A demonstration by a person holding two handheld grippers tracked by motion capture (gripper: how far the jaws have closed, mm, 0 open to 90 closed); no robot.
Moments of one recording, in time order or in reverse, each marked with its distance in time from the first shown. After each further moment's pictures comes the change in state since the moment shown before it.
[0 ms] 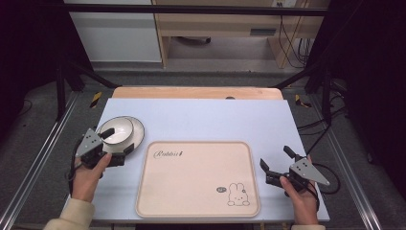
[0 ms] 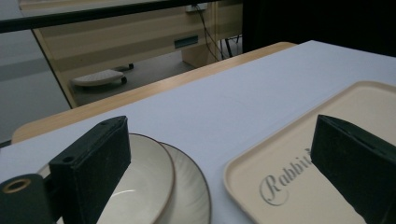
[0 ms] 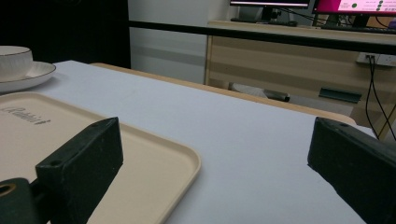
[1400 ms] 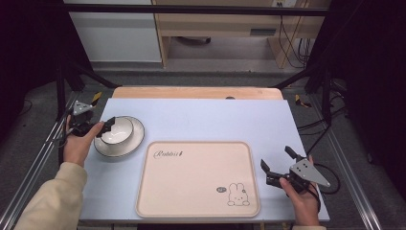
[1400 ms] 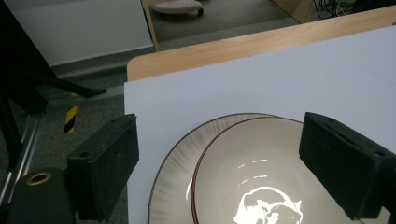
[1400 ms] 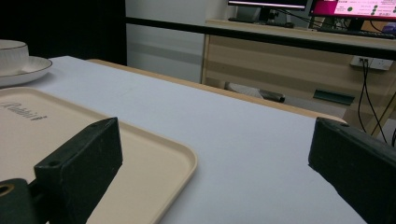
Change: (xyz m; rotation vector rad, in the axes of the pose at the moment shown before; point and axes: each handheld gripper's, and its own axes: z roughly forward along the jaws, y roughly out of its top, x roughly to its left) left arm 0.088 0.015 0.034 0.283 0.298 -0.166; right arm 0.002 0.003 -0.004 0.010 -0.013 -0.025
